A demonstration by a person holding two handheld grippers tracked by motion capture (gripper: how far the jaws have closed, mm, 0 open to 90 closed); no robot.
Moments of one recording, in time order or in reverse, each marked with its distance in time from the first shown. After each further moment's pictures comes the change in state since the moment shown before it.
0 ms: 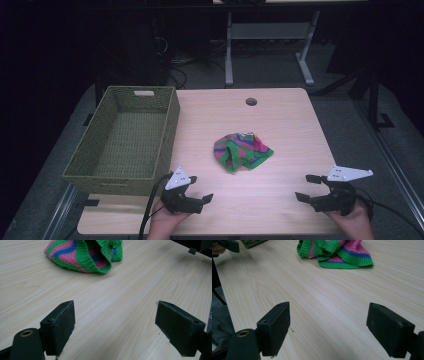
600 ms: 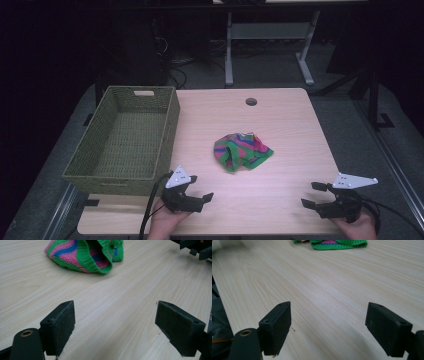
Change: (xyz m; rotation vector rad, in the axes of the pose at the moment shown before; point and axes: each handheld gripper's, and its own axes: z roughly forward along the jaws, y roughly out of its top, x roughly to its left) left arm 0.001 0.002 0.003 0.007 -0.001 -0.015; right arm -0.007 -0.029 -0.007 0.028 -0.020 0.038
